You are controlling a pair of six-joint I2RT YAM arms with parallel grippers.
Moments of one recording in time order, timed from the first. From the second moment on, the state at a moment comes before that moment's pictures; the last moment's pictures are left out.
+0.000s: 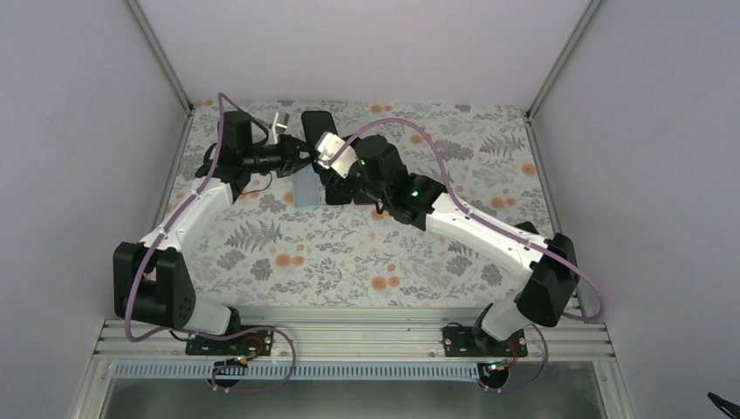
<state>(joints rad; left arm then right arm) -0.17 1.43 1.09 -0.11 0.97 -0.86 0.92 1.53 1.38 -0.21 0.14 -0.40</state>
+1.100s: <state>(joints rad) -0.17 1.43 1.04 -0.01 0.95 -0.94 0.99 1.61 1.16 0.33 0.44 -0.90</state>
